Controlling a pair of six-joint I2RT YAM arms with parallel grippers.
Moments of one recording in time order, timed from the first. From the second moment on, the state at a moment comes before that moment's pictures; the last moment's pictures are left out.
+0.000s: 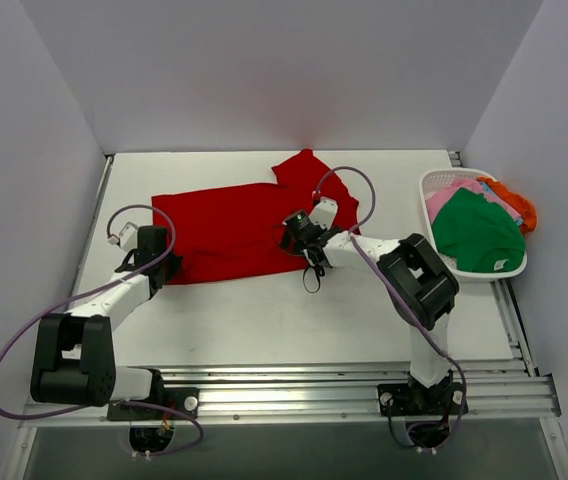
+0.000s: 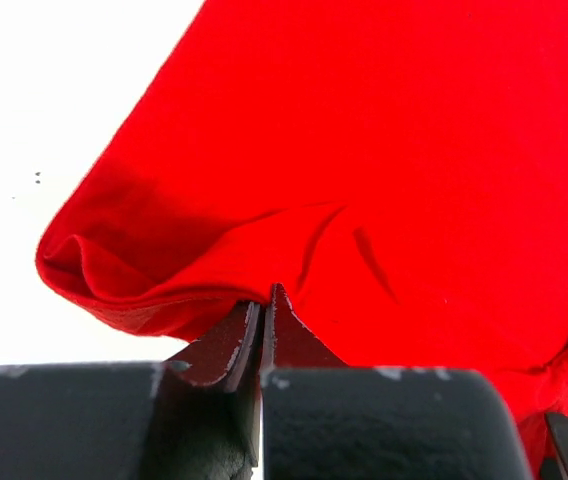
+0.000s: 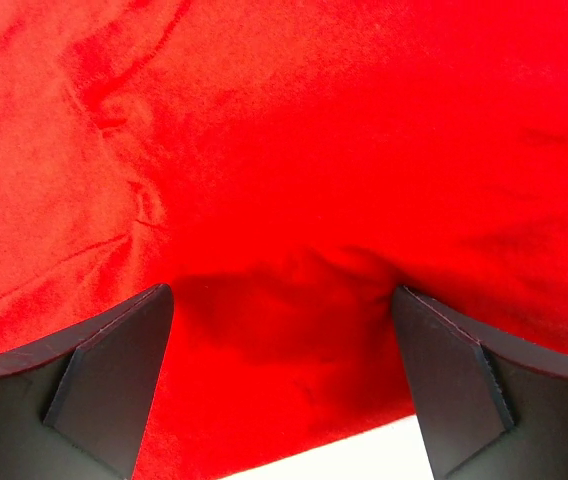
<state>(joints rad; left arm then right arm) -0.11 1.36 0.66 -0.12 -0.26 -0.98 0.68 1.96 1.19 -0.13 0.50 0.86</state>
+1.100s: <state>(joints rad) 0.18 1.59 0.76 0.04 -0.07 -1.04 0.68 2.00 1.24 -0.10 0.50 0.85</state>
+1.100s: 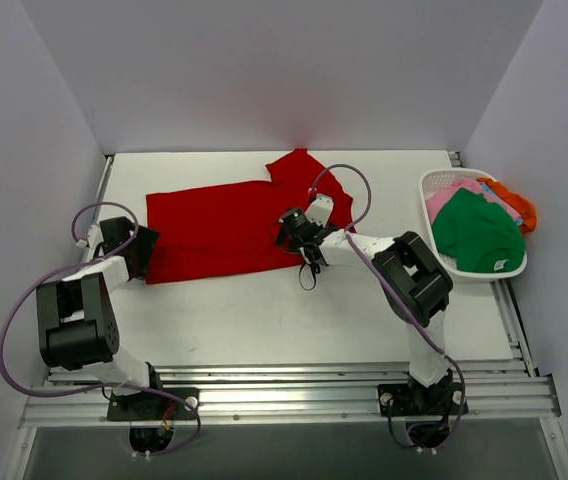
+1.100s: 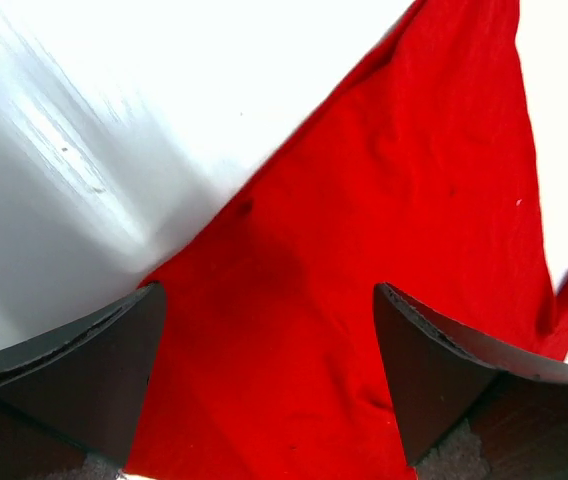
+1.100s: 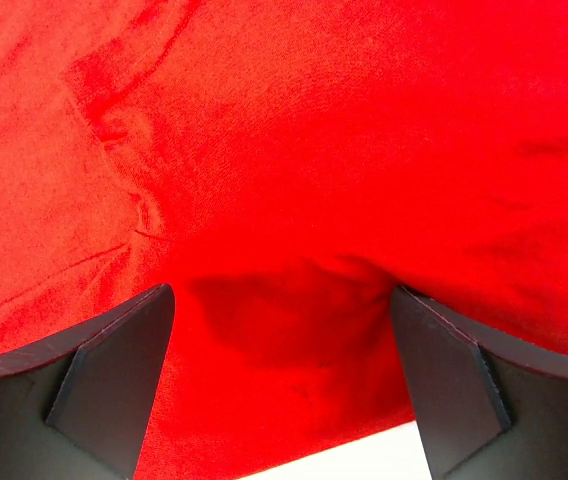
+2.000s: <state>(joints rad) 0.28 1.95 1.36 0.04 0.13 -0.90 0.49 2.01 1.35 -0.04 0.40 0.80</state>
